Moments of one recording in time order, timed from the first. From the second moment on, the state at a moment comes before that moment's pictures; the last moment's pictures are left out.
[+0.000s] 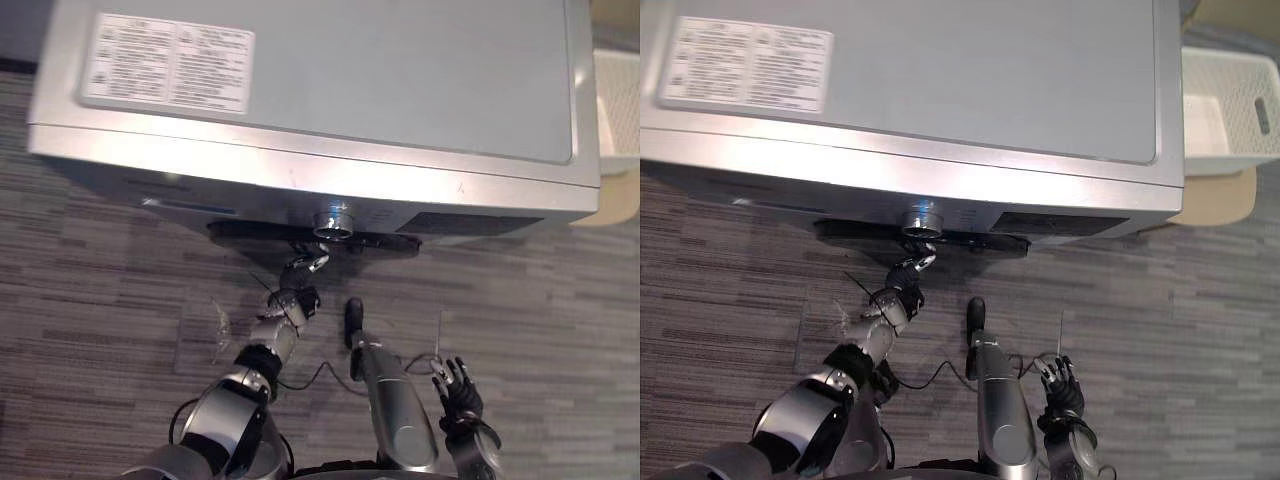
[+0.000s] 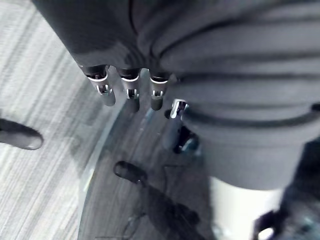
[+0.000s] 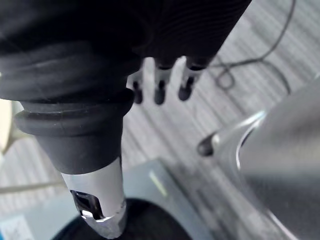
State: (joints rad) left arm -0.45 0.01 -0.23 0.80 -0.52 -0.10 0.22; right arm 0.23 0.02 -0.14 0.46 0.66 -0.11 0.00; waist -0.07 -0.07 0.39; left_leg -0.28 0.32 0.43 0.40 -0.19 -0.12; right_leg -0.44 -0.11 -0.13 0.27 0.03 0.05
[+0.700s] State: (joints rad) left arm 0.19 0.04 0.55 1.09 -0.27 -0.09 0.09; right arm 0.03 -0.07 -0.34 1.11 0.37 -0.06 0.00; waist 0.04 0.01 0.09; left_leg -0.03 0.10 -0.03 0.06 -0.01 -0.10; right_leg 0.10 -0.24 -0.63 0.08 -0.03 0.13
